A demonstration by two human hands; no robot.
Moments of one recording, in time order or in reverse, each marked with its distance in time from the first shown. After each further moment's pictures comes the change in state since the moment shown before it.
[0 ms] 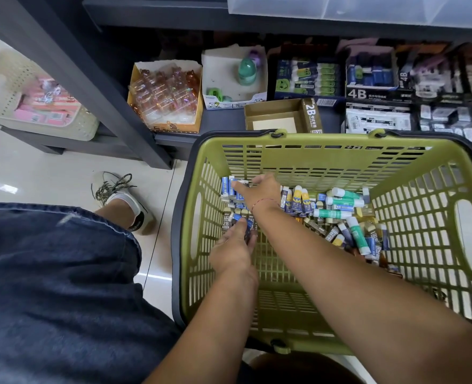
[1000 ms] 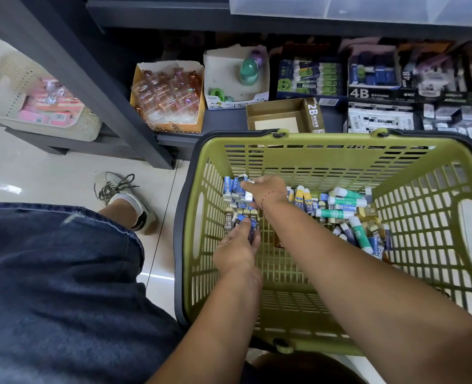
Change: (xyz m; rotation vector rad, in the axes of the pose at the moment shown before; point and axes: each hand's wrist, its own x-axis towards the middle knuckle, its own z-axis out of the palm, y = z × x) left_hand -0.005 0.000 0.000 0.021 0.009 -0.010; right_hand 0.009 -0.006 -0.010 0.152 -0.149 0.174
